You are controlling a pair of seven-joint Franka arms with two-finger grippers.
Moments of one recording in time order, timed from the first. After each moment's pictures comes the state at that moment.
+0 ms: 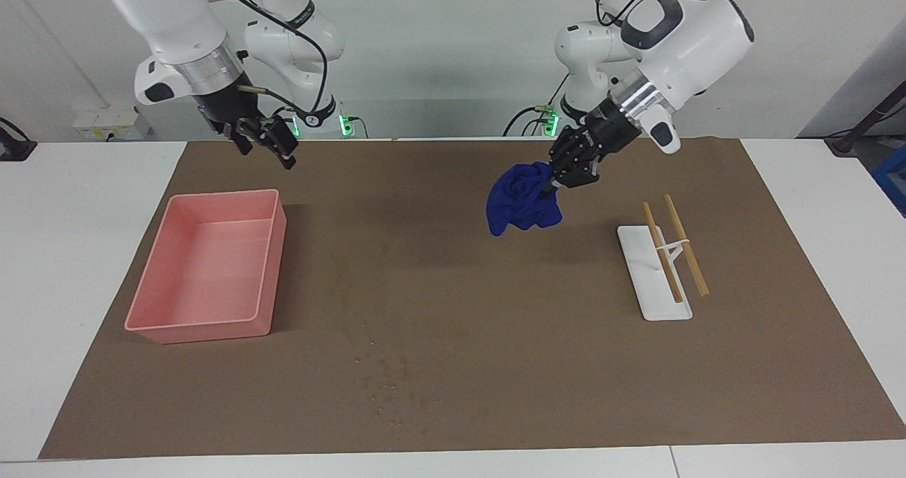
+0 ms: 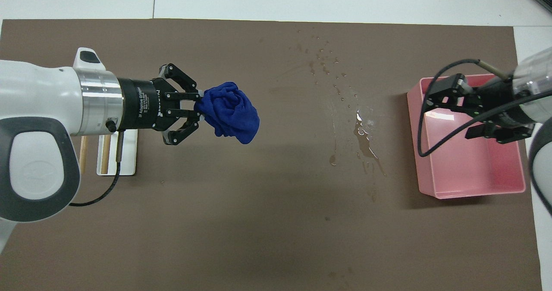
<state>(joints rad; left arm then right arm) 0.07 -0.05 -0.41 -1.85 -0.77 2.11 -1.52 0.05 0.03 0.10 -1.52 0.16 1.57 0.76</state>
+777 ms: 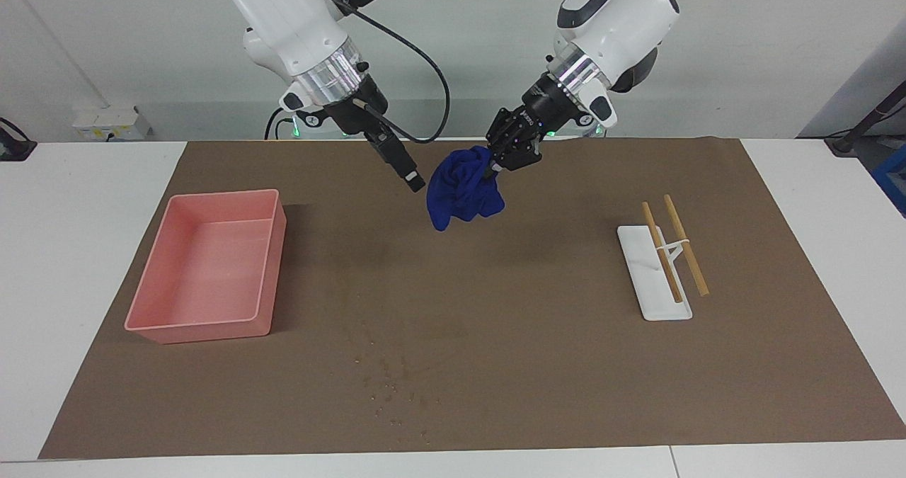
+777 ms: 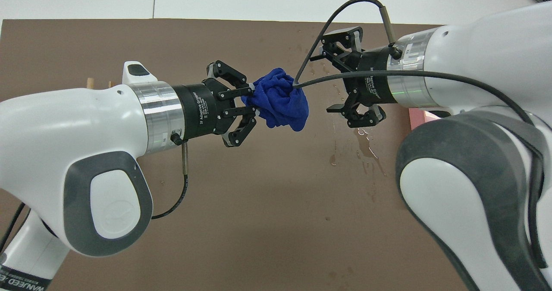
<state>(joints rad) -0.12 -0.05 -0.41 -1.86 -0.81 2.40 -1.70 0.26 0.13 0.11 -1.52 0.43 2.03 1.35</state>
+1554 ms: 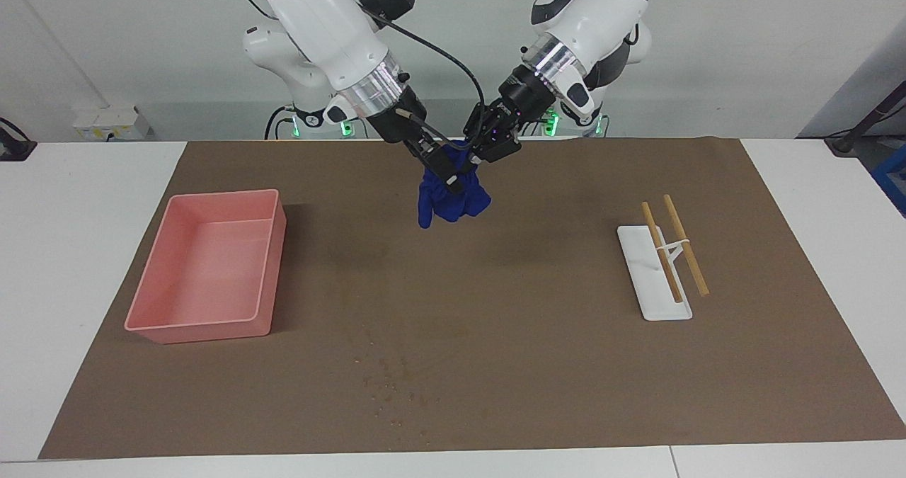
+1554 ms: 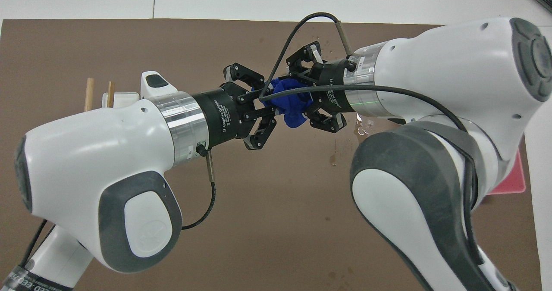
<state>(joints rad) -0.19 -0.05 -0.41 -1.88 -0.81 2.54 -1.74 0.33 0.16 0.10 -1.53 0.44 2.06 1.37</state>
